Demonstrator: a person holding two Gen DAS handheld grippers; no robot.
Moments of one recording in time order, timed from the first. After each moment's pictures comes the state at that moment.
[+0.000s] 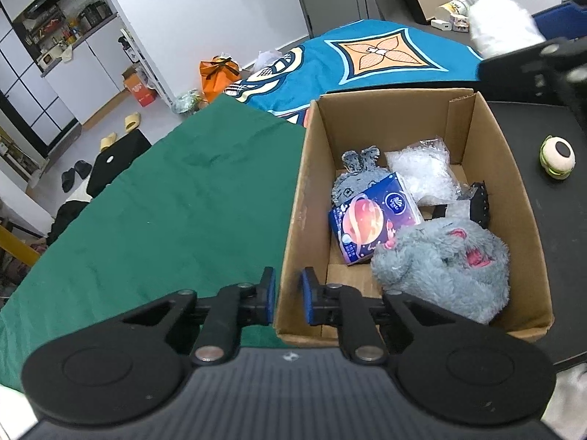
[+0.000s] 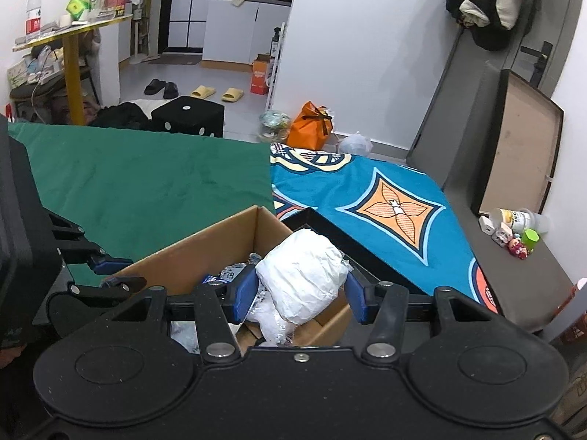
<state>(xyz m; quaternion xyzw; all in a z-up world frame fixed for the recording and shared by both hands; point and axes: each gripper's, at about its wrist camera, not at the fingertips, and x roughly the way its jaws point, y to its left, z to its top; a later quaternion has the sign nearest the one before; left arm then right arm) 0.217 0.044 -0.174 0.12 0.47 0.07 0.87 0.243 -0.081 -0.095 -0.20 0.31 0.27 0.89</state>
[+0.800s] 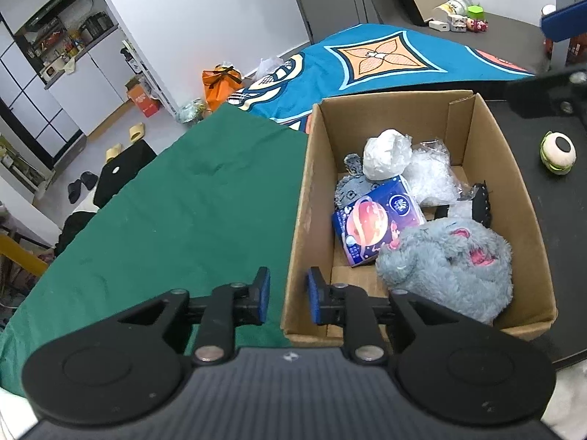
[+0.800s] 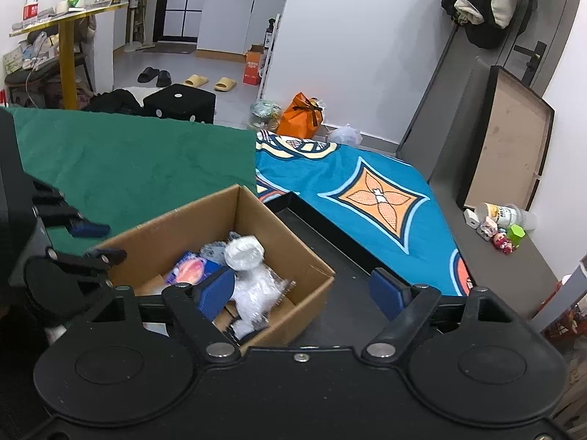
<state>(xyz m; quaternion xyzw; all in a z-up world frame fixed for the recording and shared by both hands) 0.210 0.038 -0.170 0.14 0.46 0.08 0.87 0.241 -0.107 -0.096 -0.22 0.32 0.26 0.89</state>
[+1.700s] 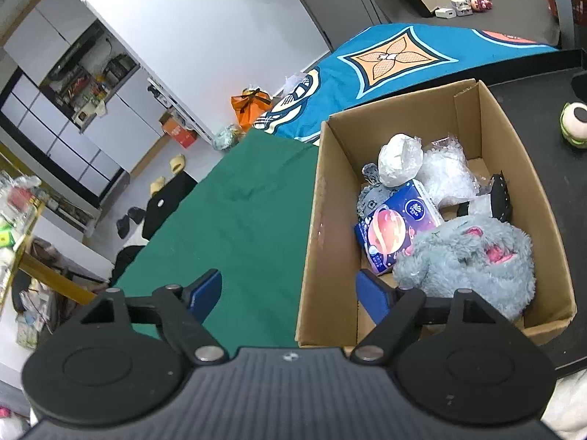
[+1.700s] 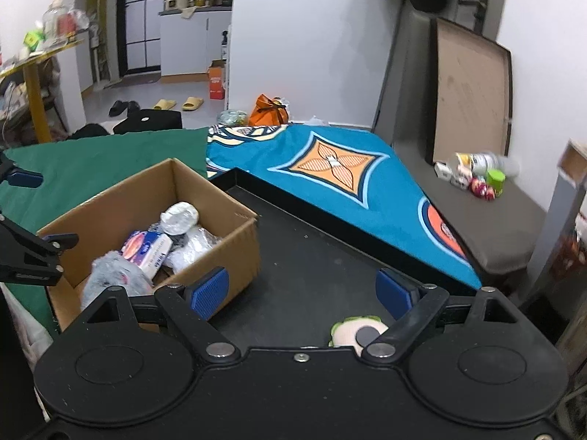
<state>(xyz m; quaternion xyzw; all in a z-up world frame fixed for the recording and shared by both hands) 0.207 0.008 -0.170 0.24 0.42 0.13 0.86 0.256 -0.198 -0.138 -0.12 0.32 0.23 0.91</state>
